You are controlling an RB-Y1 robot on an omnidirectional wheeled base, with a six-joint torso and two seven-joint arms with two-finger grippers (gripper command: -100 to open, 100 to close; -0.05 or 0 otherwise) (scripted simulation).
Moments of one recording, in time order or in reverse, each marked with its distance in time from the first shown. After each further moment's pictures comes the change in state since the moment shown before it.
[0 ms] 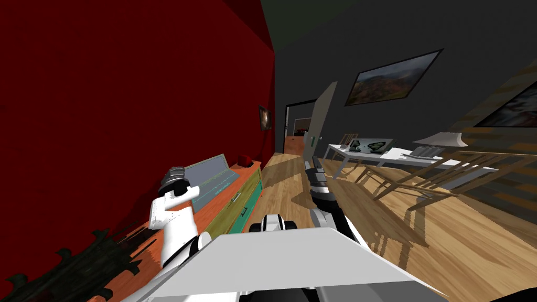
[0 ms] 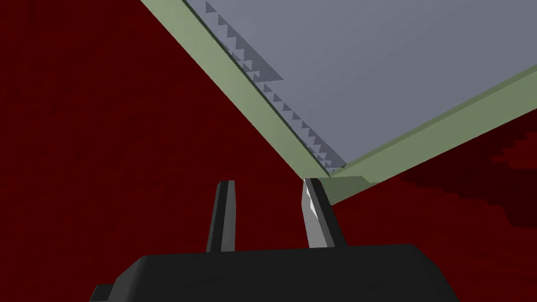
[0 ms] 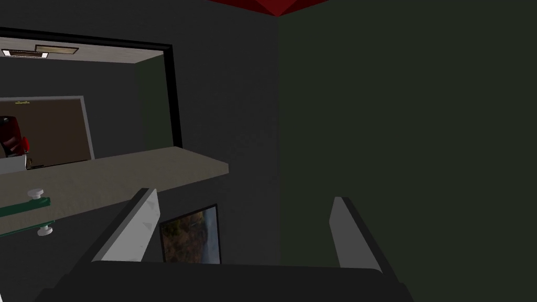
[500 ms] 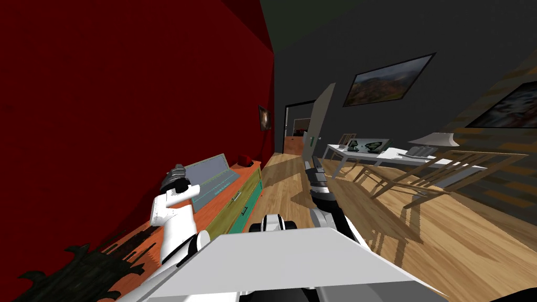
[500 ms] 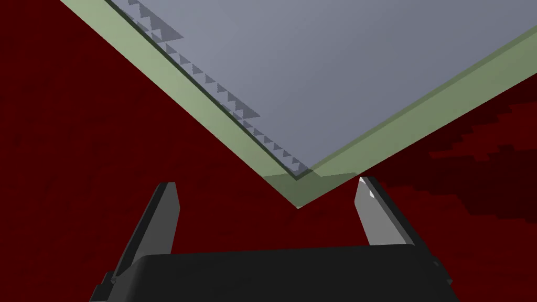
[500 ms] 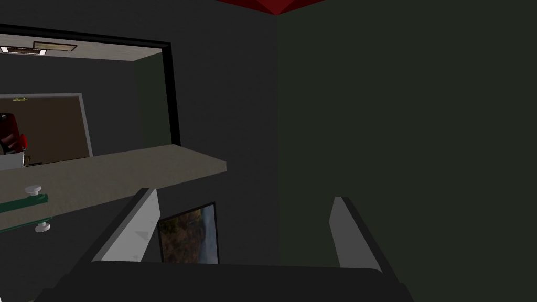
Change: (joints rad) left arm -0.011 0.033 -0.020 0.034 -0.008 0.085 -0.029; right arm 0.000 0.000 0.000 0.000 0.000 0.000 0.000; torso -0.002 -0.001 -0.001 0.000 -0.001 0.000
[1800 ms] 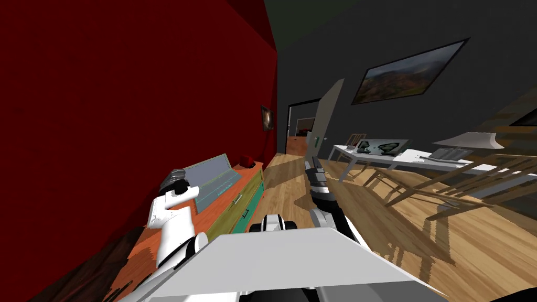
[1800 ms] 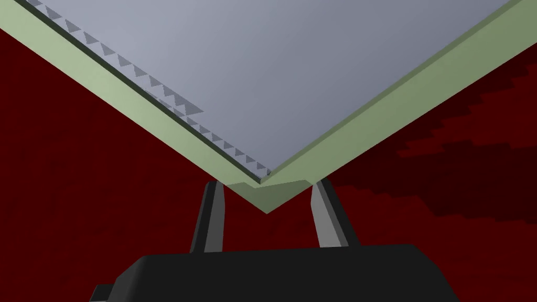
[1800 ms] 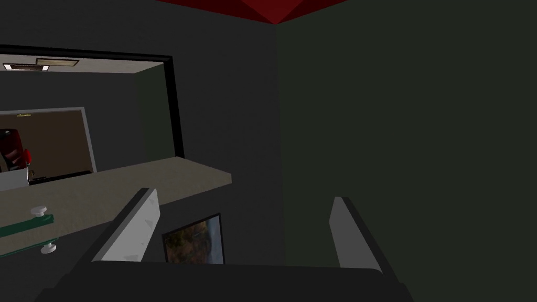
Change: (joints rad) left arm 0.017 0.011 0.001 0.026 -0.006 -0.002 -0.007; right arm 0.000 0.000 0.000 0.000 0.000 0.000 0.000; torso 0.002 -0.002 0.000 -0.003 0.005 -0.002
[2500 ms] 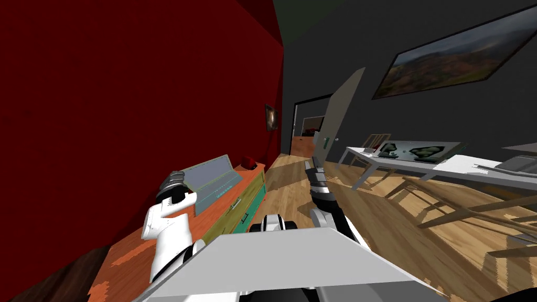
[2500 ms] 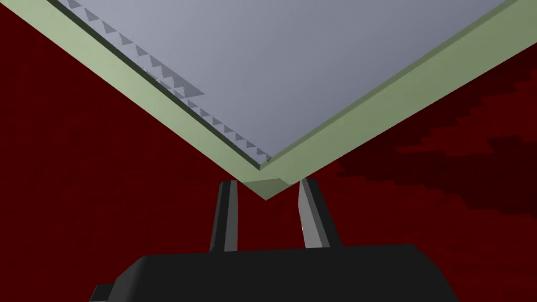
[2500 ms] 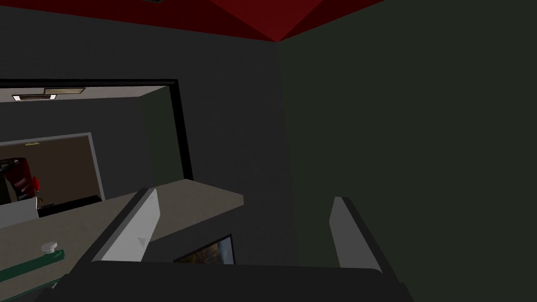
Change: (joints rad) left arm 0.055 -0.033 0.035 0.011 0.007 -0.197 0.044; right arm 0.000 0.000 0.000 0.000 0.000 0.000 0.000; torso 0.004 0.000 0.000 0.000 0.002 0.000
